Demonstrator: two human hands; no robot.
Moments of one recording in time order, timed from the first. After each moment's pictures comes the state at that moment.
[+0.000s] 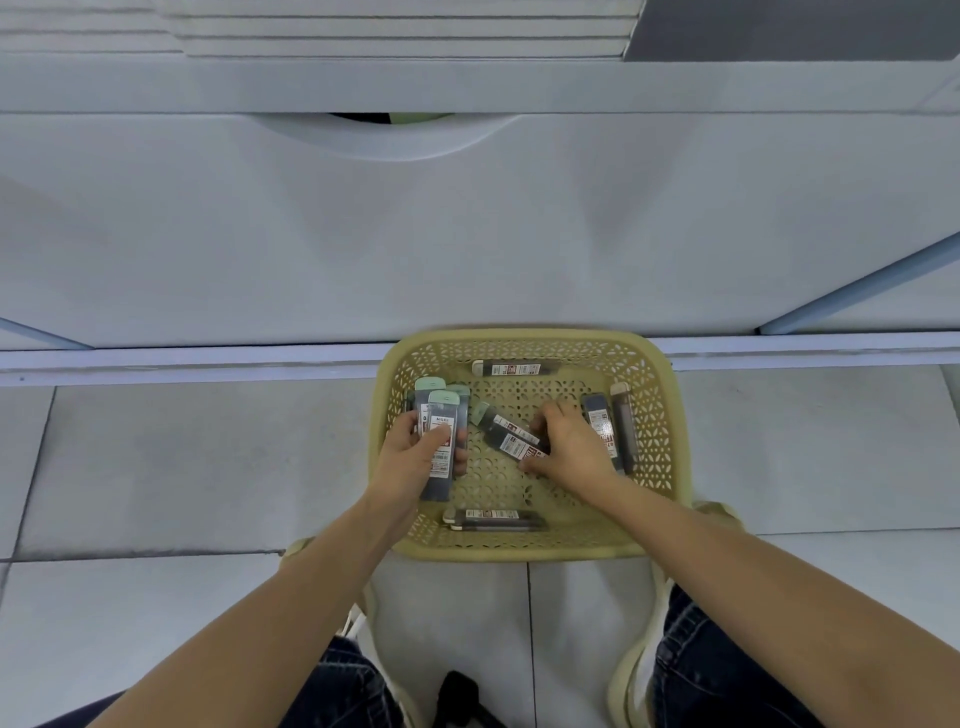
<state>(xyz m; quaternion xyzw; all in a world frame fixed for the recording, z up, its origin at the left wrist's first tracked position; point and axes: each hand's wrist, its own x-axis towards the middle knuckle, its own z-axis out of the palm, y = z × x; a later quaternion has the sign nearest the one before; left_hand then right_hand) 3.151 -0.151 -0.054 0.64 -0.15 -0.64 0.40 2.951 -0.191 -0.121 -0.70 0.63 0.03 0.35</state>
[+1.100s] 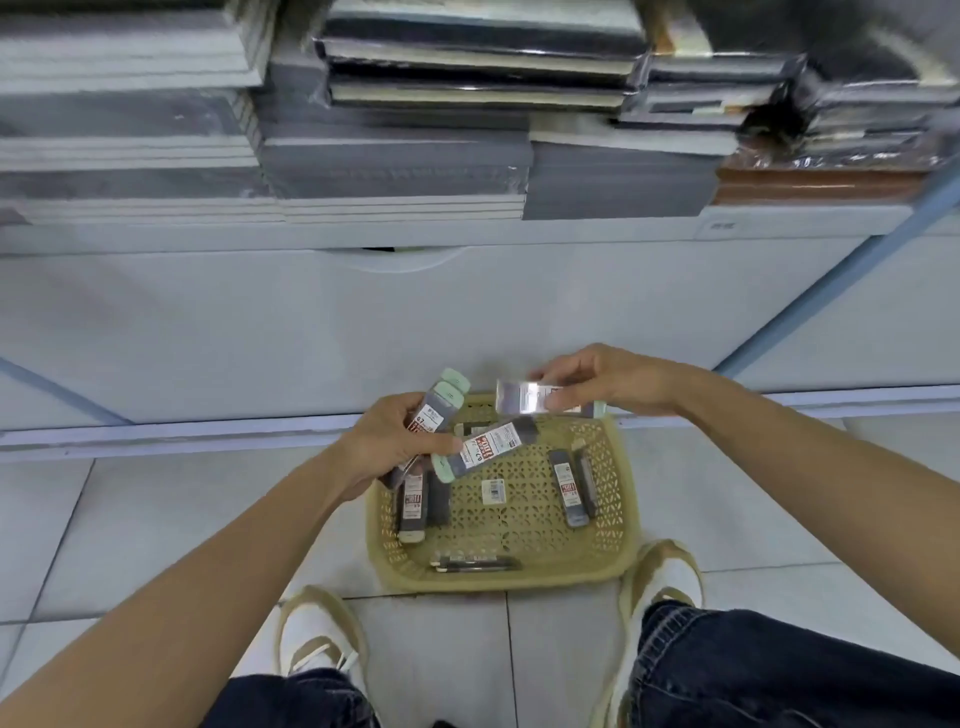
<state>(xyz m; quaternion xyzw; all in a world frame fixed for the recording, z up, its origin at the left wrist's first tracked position) 3.173 -0.188 0.068 0.58 -0.44 -0.64 0.24 2.892 -0.269 0.086 -0.62 0.43 -0.05 0.65</state>
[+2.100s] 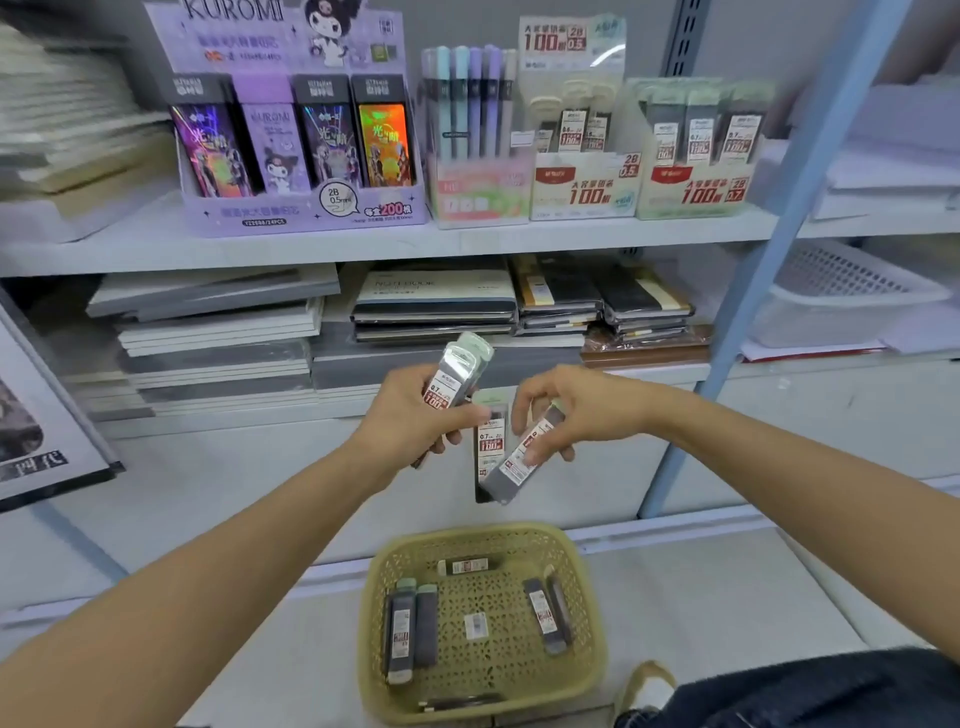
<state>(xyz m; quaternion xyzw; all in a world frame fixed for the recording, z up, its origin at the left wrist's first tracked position) 3.114 -0.179 0.276 0.55 -0.61 -0.43 0.38 2.891 -0.213 0.292 -0.81 0.41 -0.08 0.41</state>
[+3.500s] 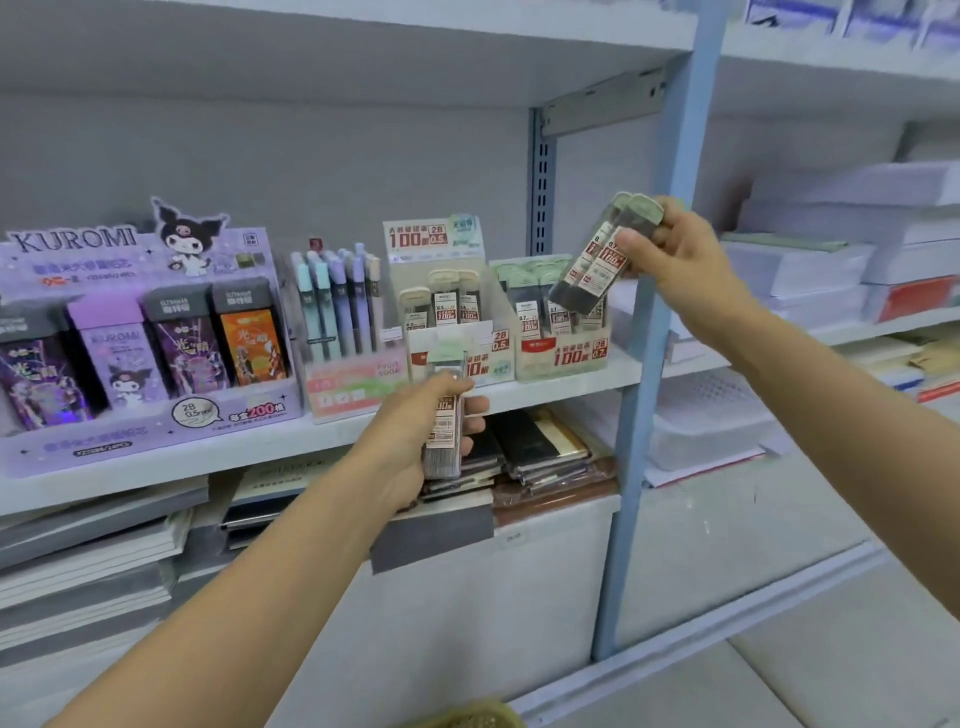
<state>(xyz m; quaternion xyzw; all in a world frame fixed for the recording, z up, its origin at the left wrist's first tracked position) 2.997 -0.265 0.403 0.40 -0.47 -0.64 0.46 2.739 -0.271 0.484 -0.64 0.44 -0.61 0.16</state>
